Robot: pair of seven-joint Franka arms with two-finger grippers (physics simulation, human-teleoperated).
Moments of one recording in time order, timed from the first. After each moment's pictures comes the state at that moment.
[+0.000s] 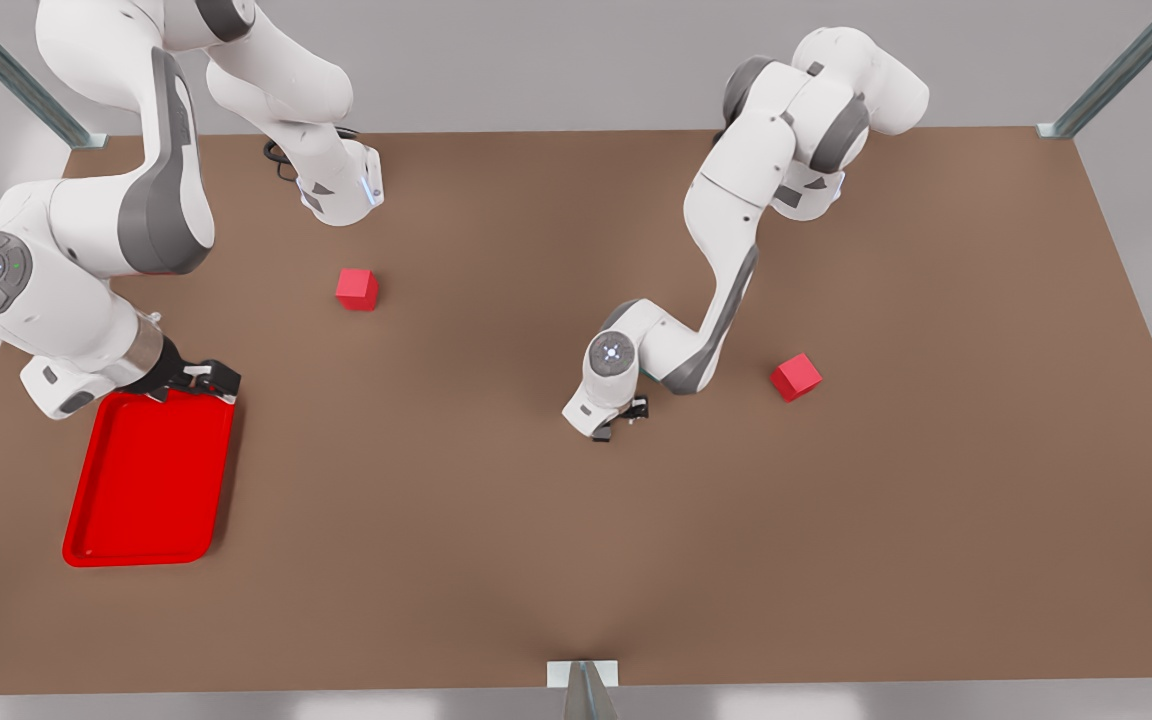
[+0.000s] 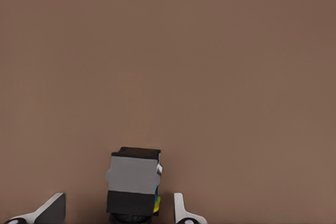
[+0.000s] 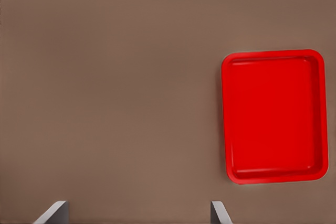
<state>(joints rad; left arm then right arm) -0.75 0.85 0.05 -1.49 -0.02 2.33 -0.72 -0.16 0.24 0.27 -1.40 -0.08 1.62 0.12</state>
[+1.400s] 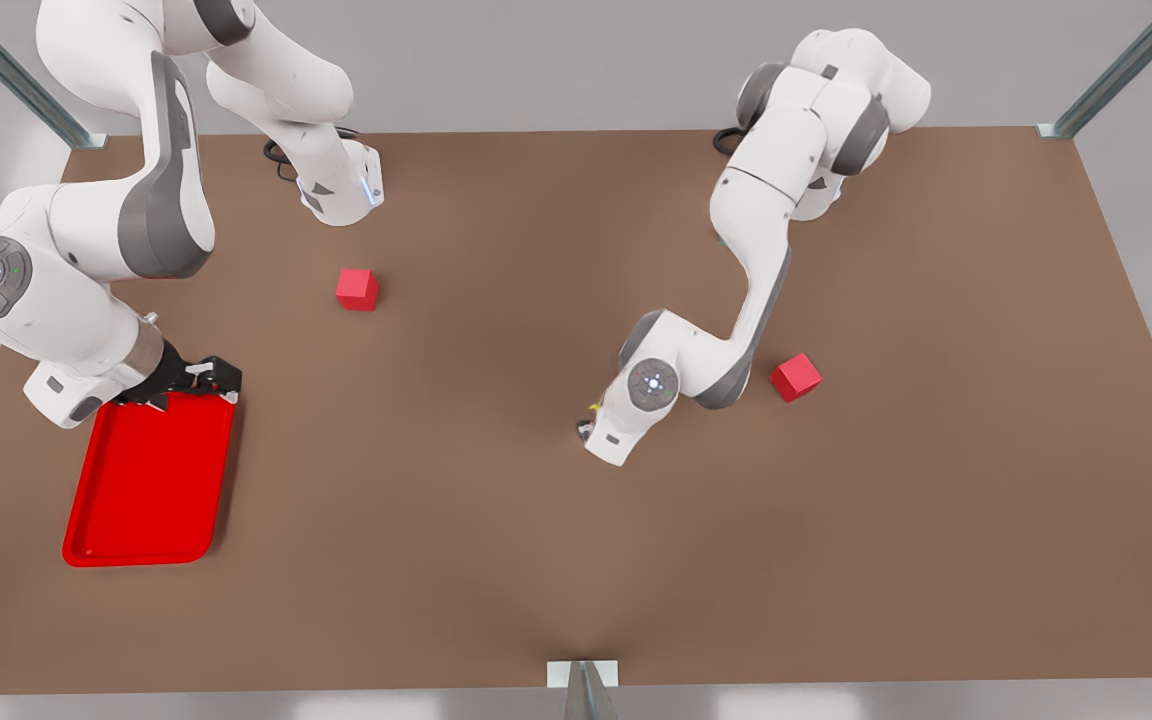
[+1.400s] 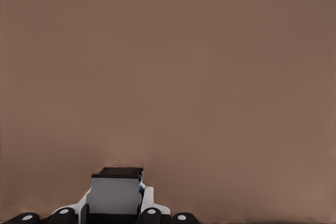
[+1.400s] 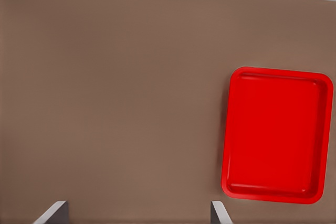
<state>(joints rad) -0.65 0.83 0.05 -1.29 -0.31 2.08 -0.79 -0.16 0.25 0.27 -1.38 -0.08 1.62 -0.01</state>
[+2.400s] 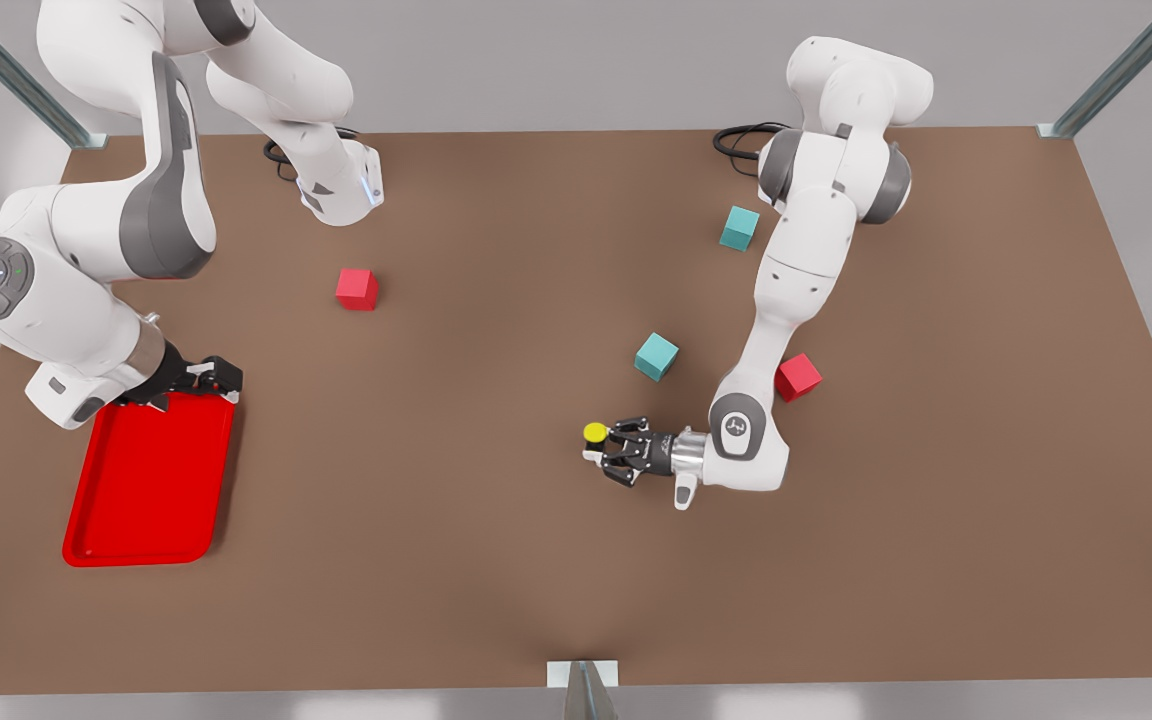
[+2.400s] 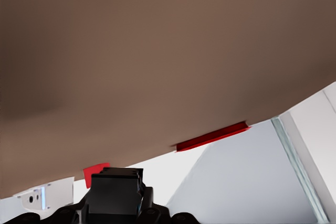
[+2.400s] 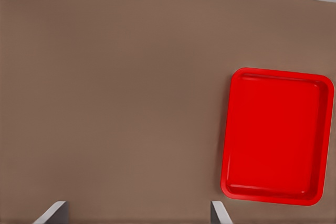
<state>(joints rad) -0.44 1.03 0.06 -1.31 -1.51 1.88 -0.52 -0.16 0.26 0.27 -1.39 -0.08 1.62 -0.02</state>
